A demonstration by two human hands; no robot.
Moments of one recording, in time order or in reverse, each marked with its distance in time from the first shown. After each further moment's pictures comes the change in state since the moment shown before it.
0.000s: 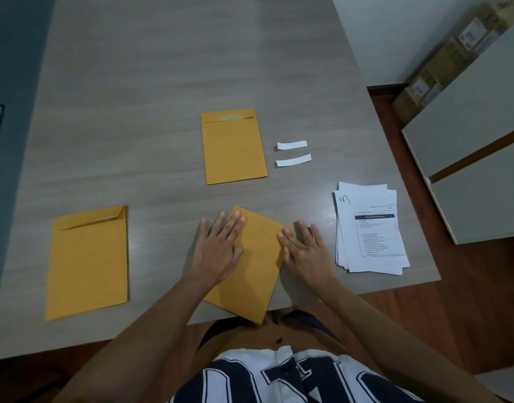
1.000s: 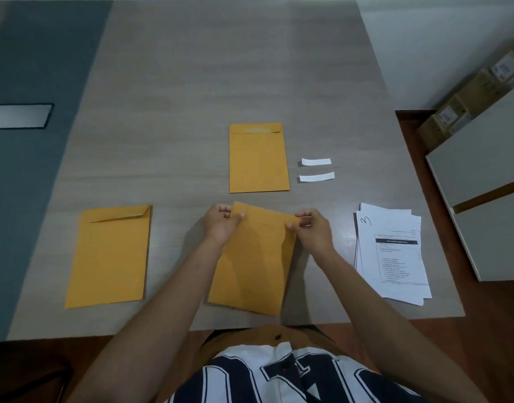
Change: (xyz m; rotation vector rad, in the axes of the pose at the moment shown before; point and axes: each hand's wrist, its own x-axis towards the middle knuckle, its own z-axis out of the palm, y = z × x) left_hand 0.043 -0.029 -0.053 -1.461 0.263 -0.764; right_hand 0.109 -0.014 -0.048 1.072 -0.197 0.866
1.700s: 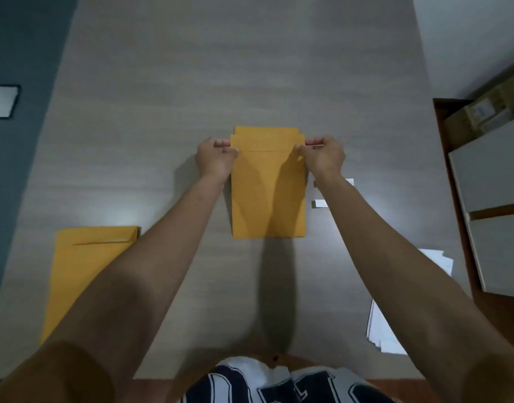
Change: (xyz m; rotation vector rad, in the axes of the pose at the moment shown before) left_hand 0.162 0.125 0.016 -0.010 0.203 0.096; right_hand 0.187 -0.151 0.024 0.010 0.180 0.033
